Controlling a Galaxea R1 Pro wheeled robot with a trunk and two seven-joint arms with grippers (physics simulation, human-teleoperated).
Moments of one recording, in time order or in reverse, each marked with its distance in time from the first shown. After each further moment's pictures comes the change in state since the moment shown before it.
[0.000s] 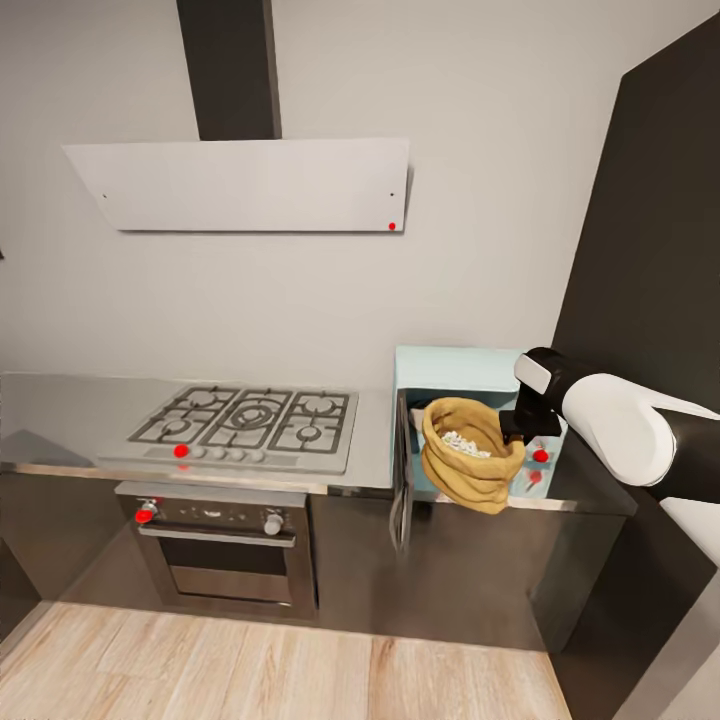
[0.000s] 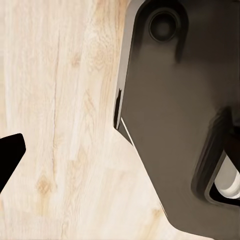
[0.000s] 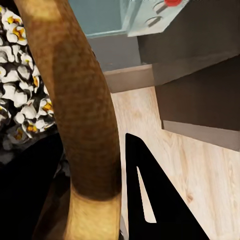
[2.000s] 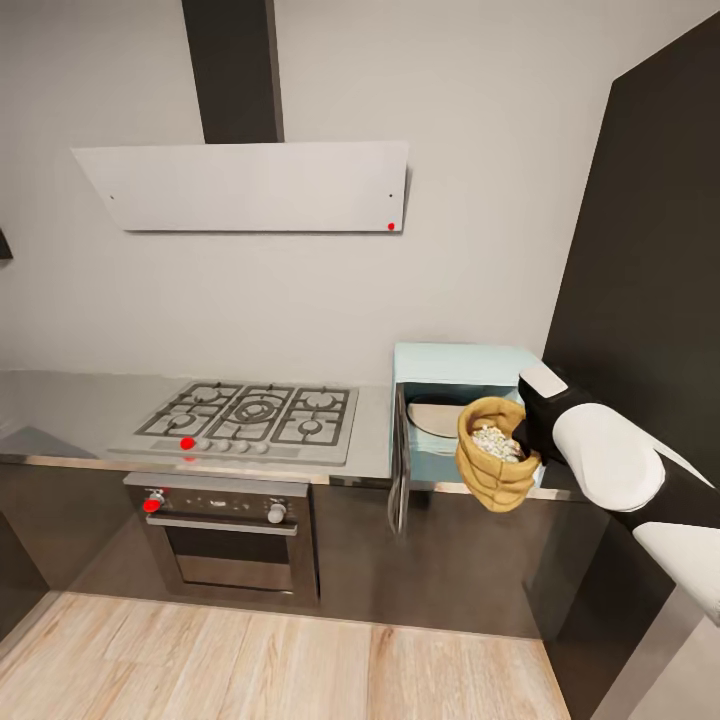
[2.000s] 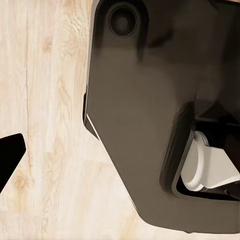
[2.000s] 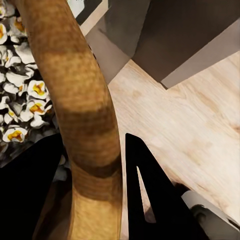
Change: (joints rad) left arm 0.000 -0.067 0.008 0.000 0.001 -0.003 0.001; right arm 0.146 0.038 -0.398 -0.228 -0.361 -0.368 -0.758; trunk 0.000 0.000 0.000
